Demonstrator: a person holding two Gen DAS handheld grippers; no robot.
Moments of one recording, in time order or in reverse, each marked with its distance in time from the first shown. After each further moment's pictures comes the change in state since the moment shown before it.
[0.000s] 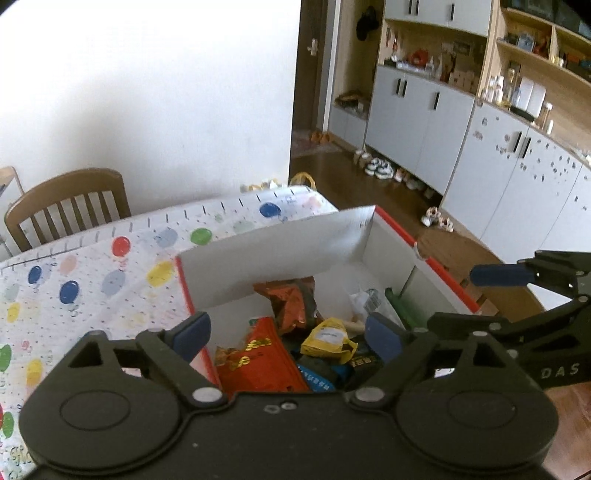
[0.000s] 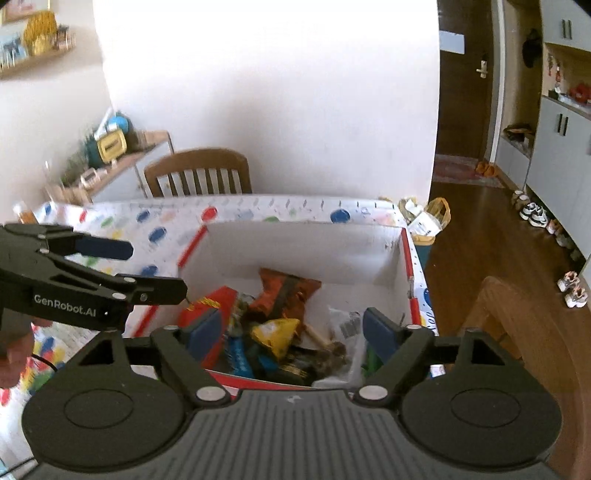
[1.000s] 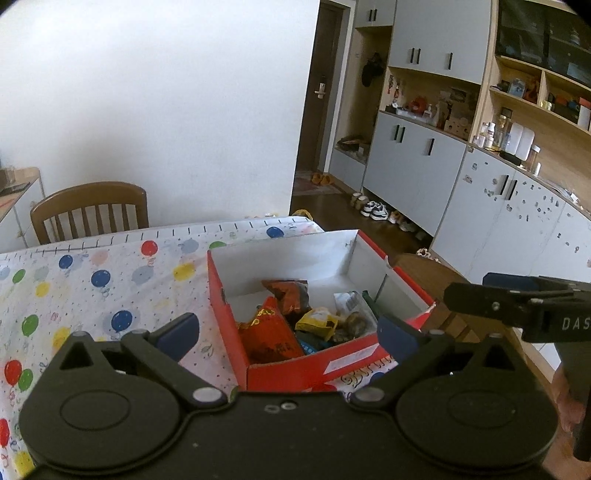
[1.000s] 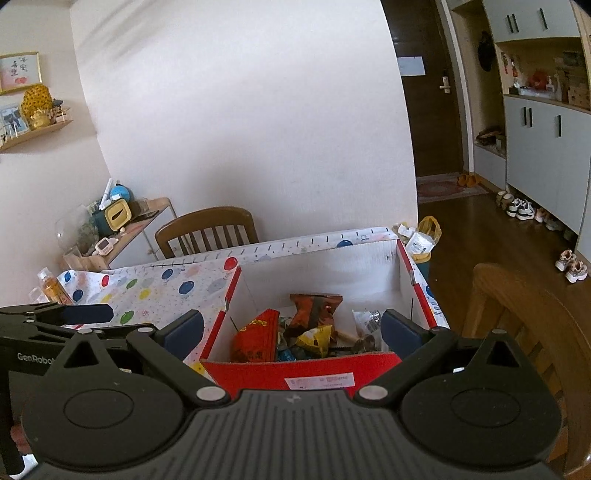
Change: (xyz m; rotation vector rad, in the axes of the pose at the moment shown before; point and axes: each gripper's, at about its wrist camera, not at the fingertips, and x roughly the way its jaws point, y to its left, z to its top) left arm -0.098 0.008 -0.052 -0.072 -0.132 -0.018; right arm -0.076 0.036 -0.037 0.147 -0.162 -0.016
